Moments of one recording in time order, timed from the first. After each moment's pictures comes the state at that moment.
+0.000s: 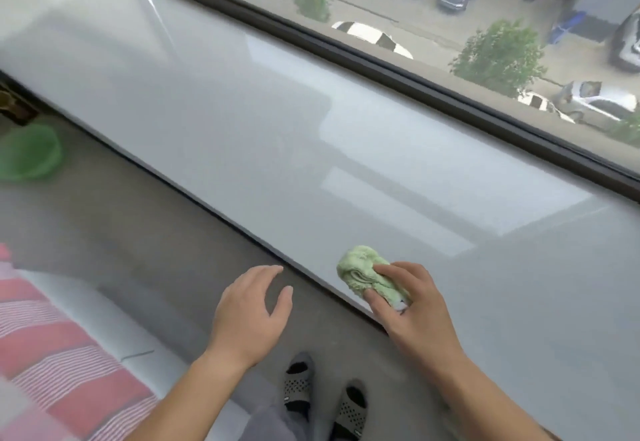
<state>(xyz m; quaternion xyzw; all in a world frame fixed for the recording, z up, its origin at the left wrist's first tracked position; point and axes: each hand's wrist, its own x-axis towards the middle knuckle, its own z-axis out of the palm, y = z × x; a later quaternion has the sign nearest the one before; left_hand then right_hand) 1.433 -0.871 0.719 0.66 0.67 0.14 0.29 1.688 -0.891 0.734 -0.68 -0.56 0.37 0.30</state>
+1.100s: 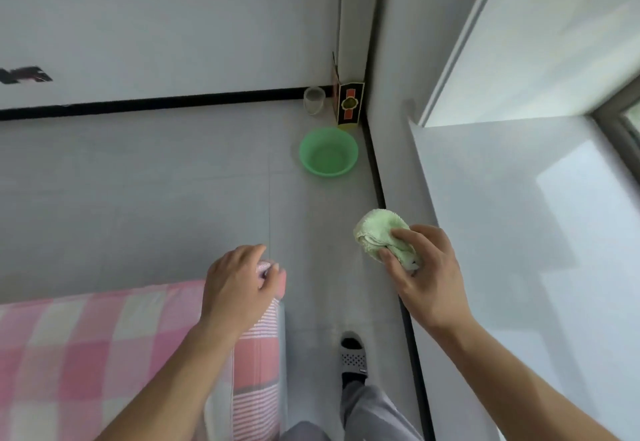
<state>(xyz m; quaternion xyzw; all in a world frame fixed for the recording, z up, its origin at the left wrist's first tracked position) 0.661 -0.664 0.747 0.31 0.94 0.14 0.09 0.852 -0.442 0.780 -0.34 -0.84 0.36 0.21</state>
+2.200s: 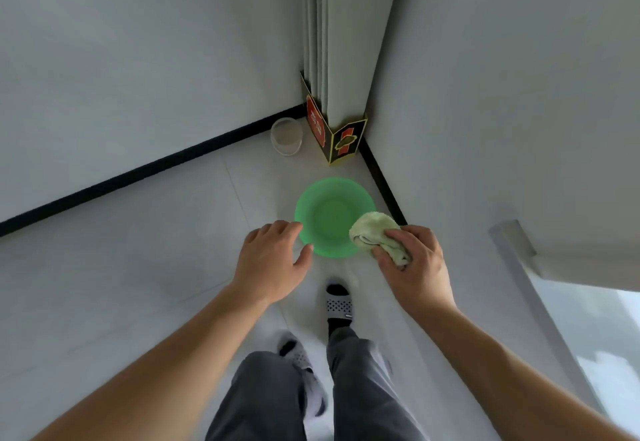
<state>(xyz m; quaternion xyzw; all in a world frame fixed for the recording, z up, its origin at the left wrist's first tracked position) 0.088 -0.221 0.604 0.54 0.81 0.03 0.22 0.315 -0.119 0.603 -0.55 -0.74 0.36 0.14</state>
